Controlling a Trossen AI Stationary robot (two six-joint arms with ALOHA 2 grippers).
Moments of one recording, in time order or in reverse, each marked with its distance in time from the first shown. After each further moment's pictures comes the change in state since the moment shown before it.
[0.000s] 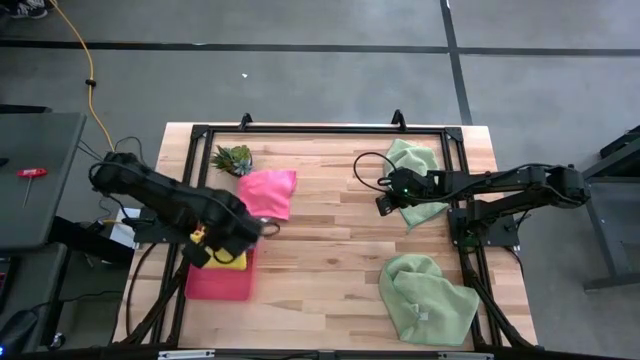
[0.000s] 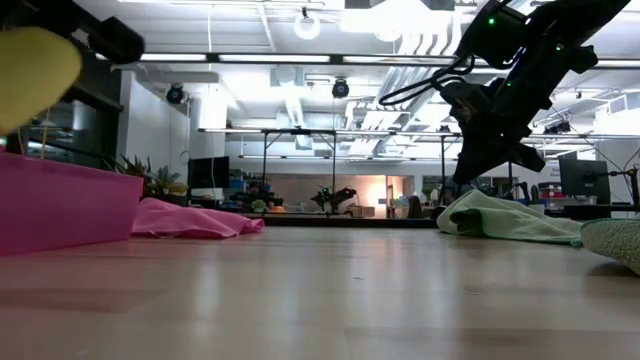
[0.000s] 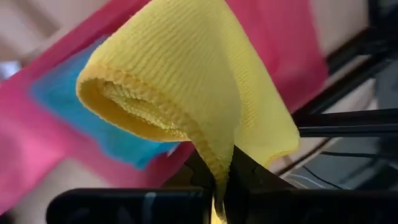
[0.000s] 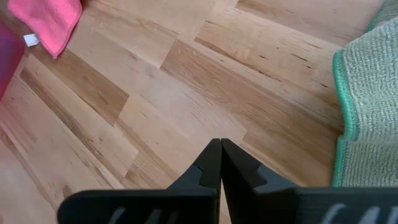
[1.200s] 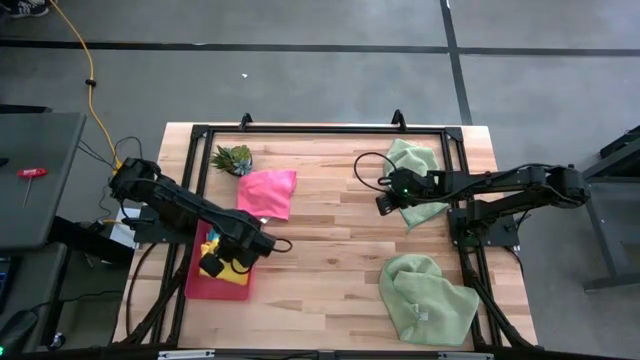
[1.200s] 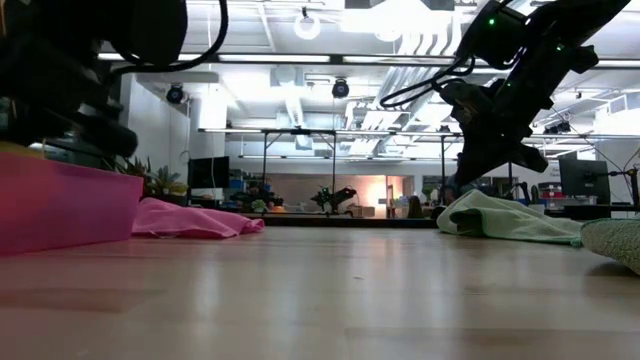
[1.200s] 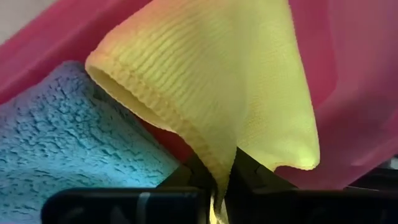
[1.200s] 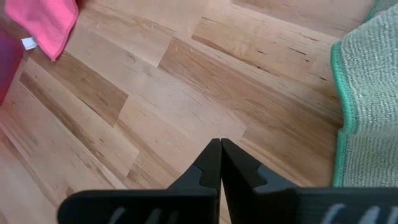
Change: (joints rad) left arm 0.001 0.155 -0.281 0.361 0.007 0.007; right arm 0.000 0.000 0.000 -0.008 -0.005 0.034
